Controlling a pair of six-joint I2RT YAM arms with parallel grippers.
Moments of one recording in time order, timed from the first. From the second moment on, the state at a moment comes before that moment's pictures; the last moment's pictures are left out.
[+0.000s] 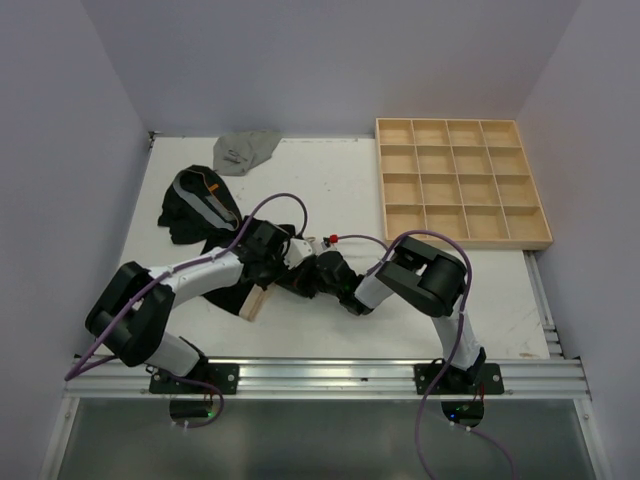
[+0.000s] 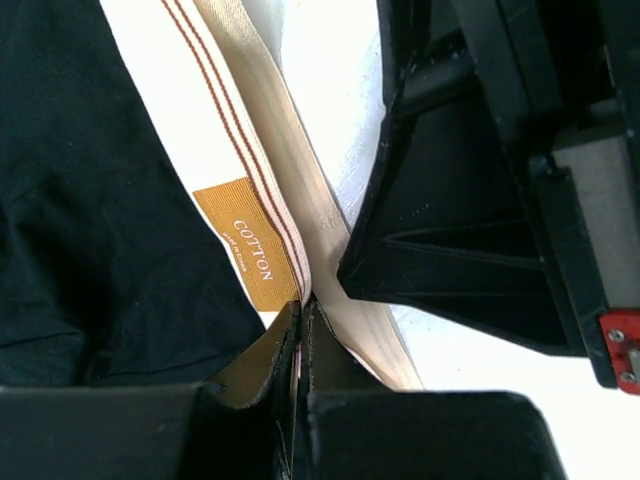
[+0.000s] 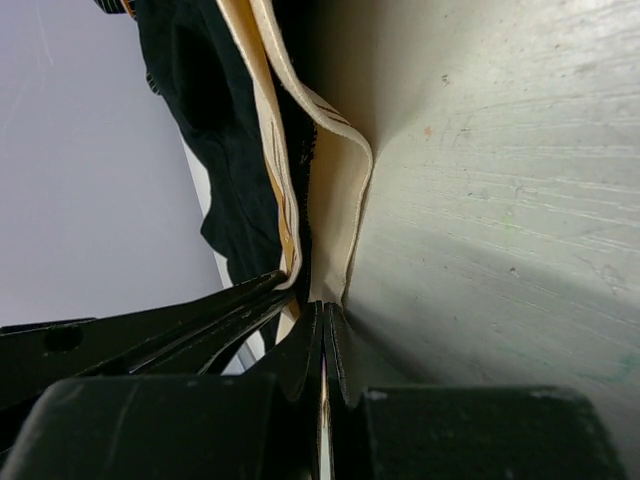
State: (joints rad) left arm -0.62 1.49 0.77 -0.39 -0.04 0.40; right arm 0.94 2.09 0.79 0.86 -0.06 1.46
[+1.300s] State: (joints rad) left arm -0.40 1.21 0.84 -0.68 0.22 0.66; right arm 0.94 2.10 0.79 0.89 -0.07 1.46
